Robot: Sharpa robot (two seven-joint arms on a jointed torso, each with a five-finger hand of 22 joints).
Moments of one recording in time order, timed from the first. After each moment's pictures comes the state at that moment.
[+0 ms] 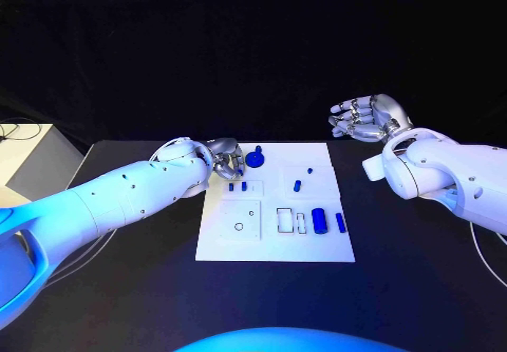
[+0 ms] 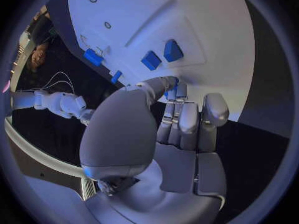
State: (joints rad) left arm 1.12 -0.55 0.13 1.07 -1.46 -0.08 -0.10; left_hand 1.43 -0.21 0.62 0.03 0.28 0.97 0.15 0.34 0.39 1.05 0.09 0.43 0.15 1.34 0.01 1.40 1.02 0.12 1.22 0.11 1.30 1.16; right arm 1.34 -0.81 -0.12 1.41 -0.56 -0.59 0.18; right_hand 1.36 -0.21 0.45 0.24 0.36 0.84 0.22 0.13 0.36 1.05 0.17 0.17 0.07 1.08 0.12 0.12 0.42 0.17 1.05 0.22 0.06 0.20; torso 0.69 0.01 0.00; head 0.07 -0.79
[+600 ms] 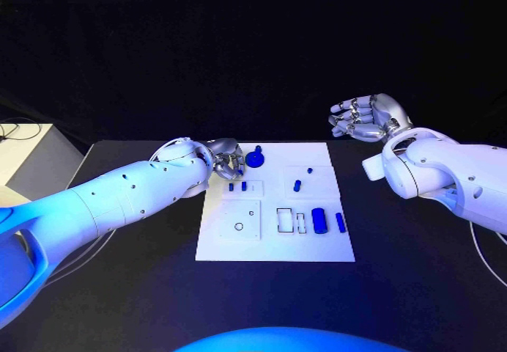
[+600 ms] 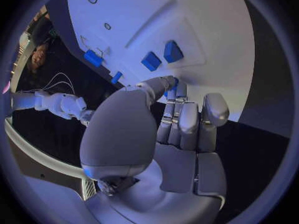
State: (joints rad) left arm 1.12 -0.55 0.12 1.07 -1.46 -0.08 -0.10; left_hand 1.43 -0.20 0.60 0.02 0.27 0.98 0.14 0.34 0.40 1.07 0.08 0.43 0.16 1.34 0.01 1.40 1.02 0.12 1.22 0.11 1.30 1.16; right arm 1.34 -0.81 -0.12 1.41 -0.56 -0.59 0.18; right_hand 1.36 -0.21 0.45 0.24 0.36 0.84 0.22 0.13 0.36 1.05 0.17 0.17 0.07 1.08 0.12 0.12 0.42 0.17 1.05 0.22 0.06 0.20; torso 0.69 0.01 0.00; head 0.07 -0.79
